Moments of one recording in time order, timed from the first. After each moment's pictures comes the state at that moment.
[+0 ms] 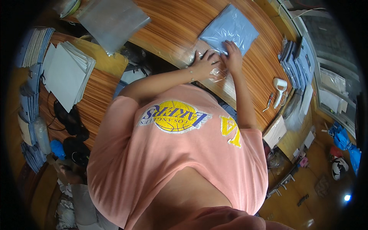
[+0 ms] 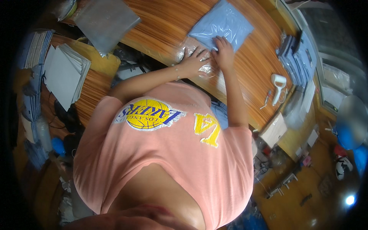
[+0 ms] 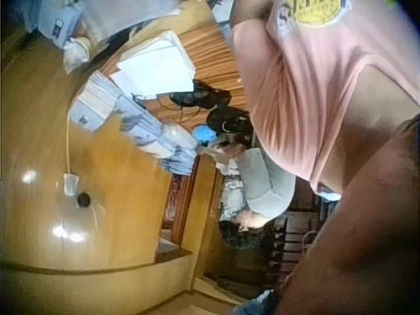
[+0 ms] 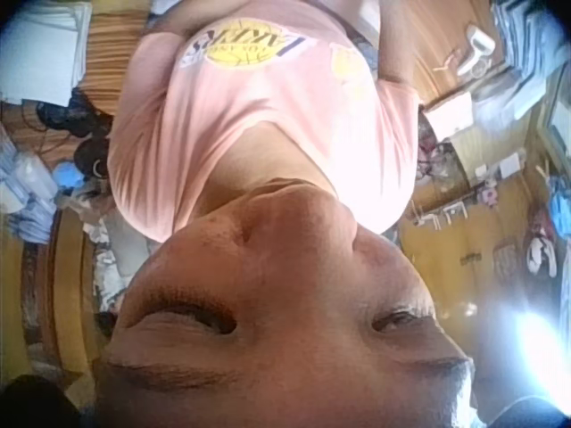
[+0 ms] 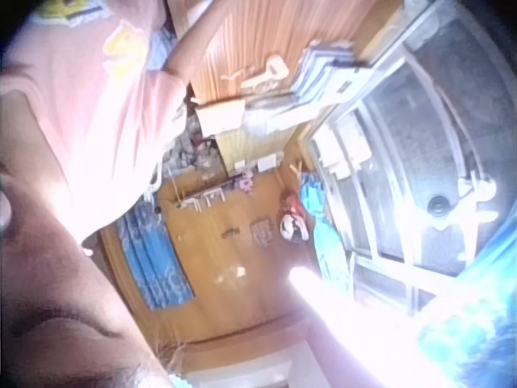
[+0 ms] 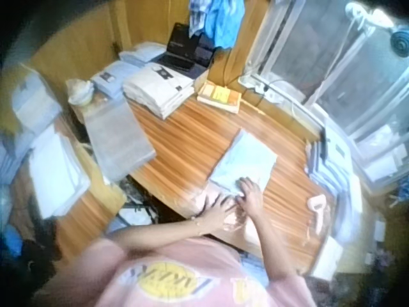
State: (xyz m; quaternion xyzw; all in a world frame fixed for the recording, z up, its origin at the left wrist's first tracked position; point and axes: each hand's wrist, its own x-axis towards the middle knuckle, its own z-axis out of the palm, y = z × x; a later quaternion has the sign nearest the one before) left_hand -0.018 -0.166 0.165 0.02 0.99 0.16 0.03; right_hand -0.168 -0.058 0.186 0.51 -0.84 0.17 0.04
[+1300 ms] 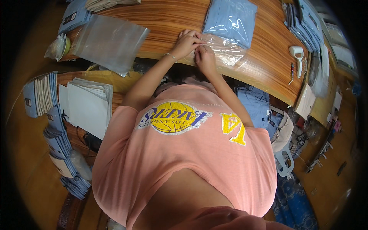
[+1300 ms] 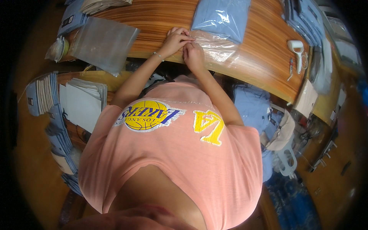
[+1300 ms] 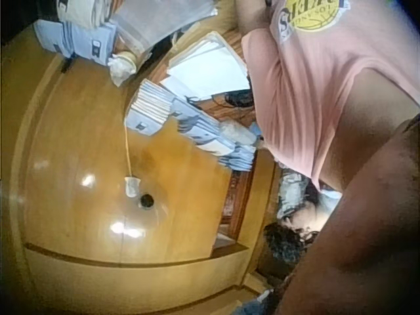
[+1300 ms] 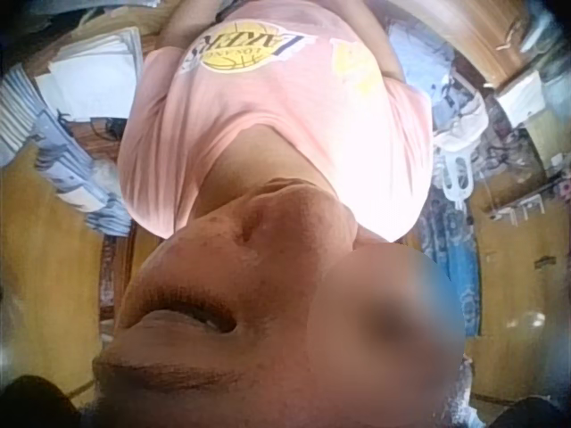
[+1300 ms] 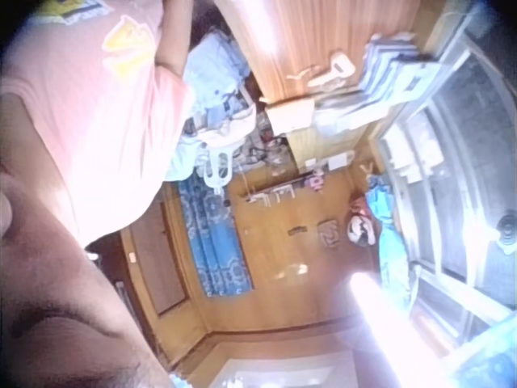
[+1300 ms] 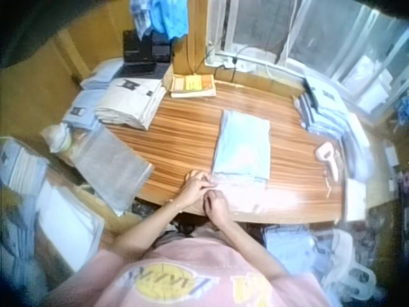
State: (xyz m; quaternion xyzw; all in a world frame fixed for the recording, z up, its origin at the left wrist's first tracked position) left_hand -0.017 -0.304 0.143 0.10 0.92 0.36 -0.10; right_hand -0.014 -0.154 0.152 0.31 -0.87 0.40 0.01
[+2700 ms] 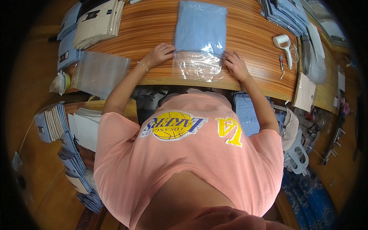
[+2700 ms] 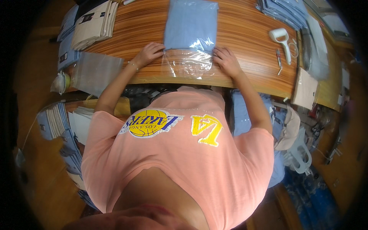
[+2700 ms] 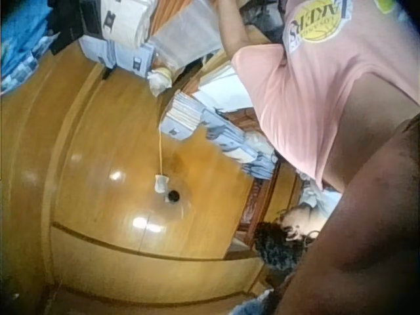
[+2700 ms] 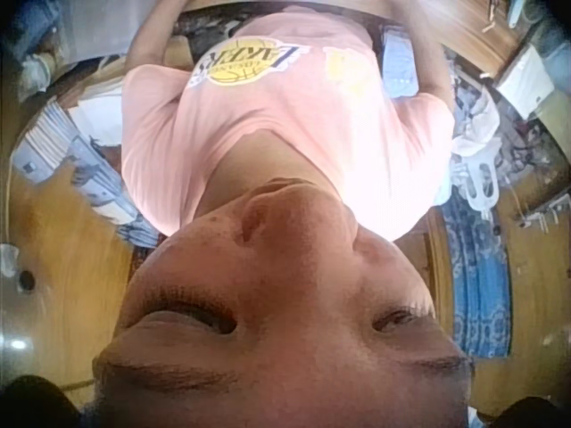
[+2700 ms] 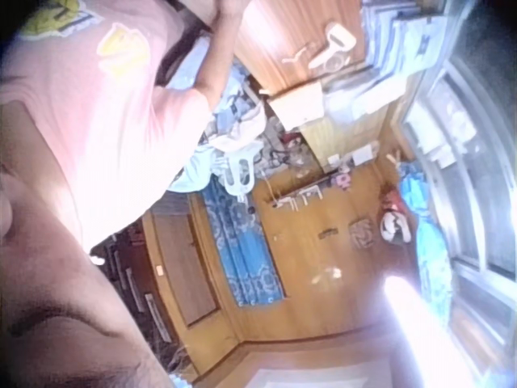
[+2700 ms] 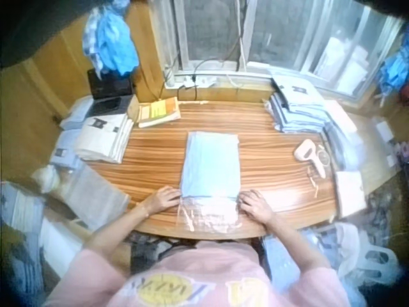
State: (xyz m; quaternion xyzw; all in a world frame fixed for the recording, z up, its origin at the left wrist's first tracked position) left_hand -0.069 -0.346 0.168 0.40 0.90 0.15 -0.09; right_hand -0.126 0.041 0.184 0.52 -0.84 0.15 0.09
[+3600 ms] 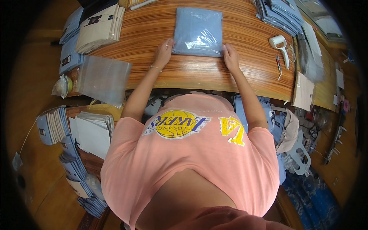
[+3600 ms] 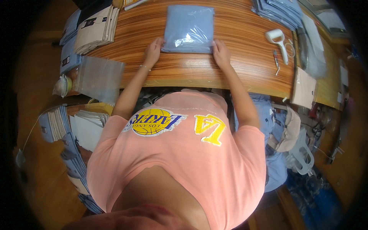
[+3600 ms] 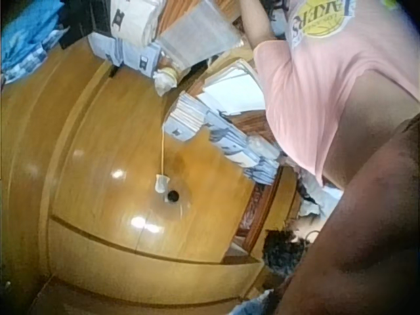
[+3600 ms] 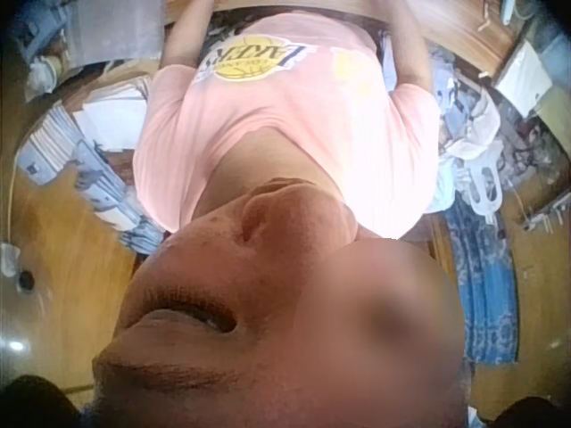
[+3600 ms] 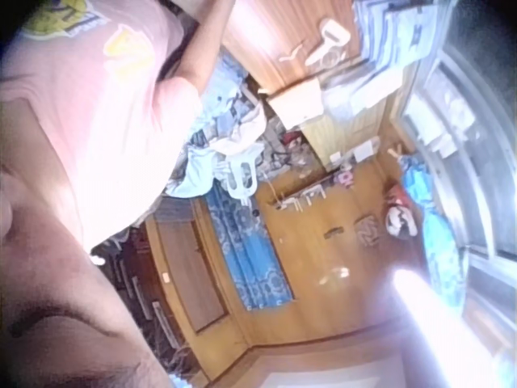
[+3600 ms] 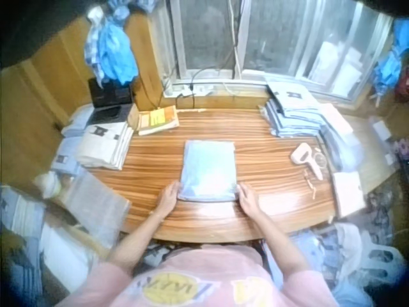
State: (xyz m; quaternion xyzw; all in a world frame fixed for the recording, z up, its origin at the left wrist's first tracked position) left_hand -0.089 -0.294 0.176 -0.06 0.88 0.47 -0.07; right_hand -0.146 -0.003 0.174 0.13 -0.90 0.41 0.01
